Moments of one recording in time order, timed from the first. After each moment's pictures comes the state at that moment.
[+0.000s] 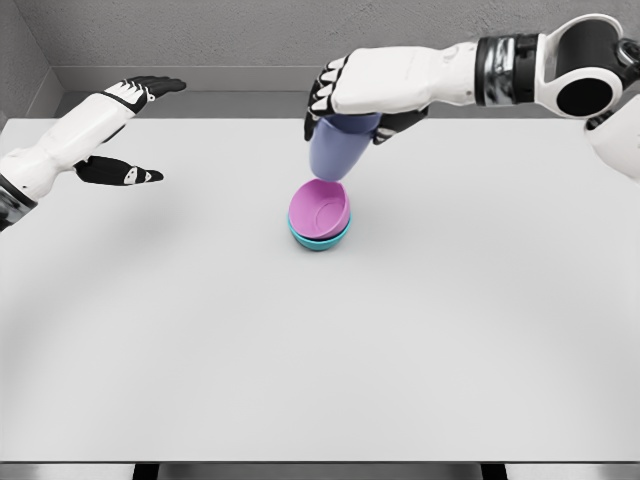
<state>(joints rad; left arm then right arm) -0.43 0.57 -0.16 -1.39 -0.28 -0.61 -0.35 -1.18 -0.56 0.93 -1.37 0.25 -0.61 0.61</state>
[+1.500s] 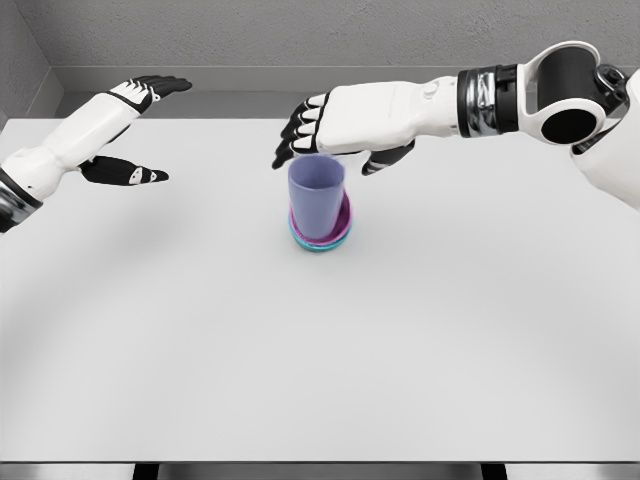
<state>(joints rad) -0.43 0.56 -0.16 -1.40 -0.28 -0.61 -0.35 -1.15 -0.58 0.97 -1.46 0.25 -0.61 0.61</state>
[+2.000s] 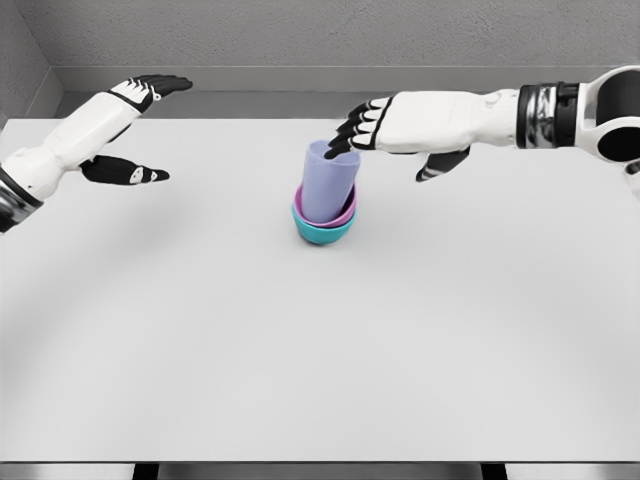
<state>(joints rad) -0.43 0.56 -0.16 -1.41 -0.28 -0.61 -0.35 -1.02 -0.72 0.86 -1.46 0.25 -0.61 0.61</state>
